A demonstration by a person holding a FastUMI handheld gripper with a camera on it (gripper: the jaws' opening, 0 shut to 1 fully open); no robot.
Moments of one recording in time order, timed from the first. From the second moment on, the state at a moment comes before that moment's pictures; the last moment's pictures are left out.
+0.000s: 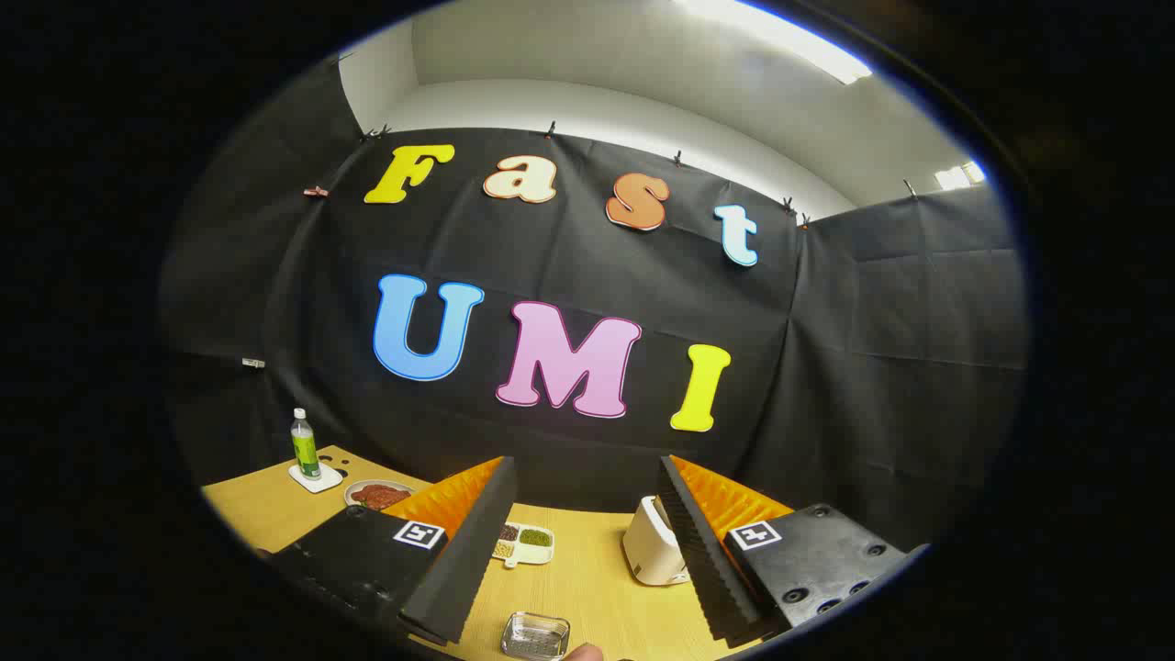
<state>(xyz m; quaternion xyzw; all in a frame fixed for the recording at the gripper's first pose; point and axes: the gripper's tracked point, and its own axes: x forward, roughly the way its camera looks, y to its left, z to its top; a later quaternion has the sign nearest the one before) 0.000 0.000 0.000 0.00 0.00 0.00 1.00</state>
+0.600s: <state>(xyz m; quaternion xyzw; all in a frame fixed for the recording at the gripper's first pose) 0.008 0.011 -0.003 0.00 0.00 0.02 1.00</state>
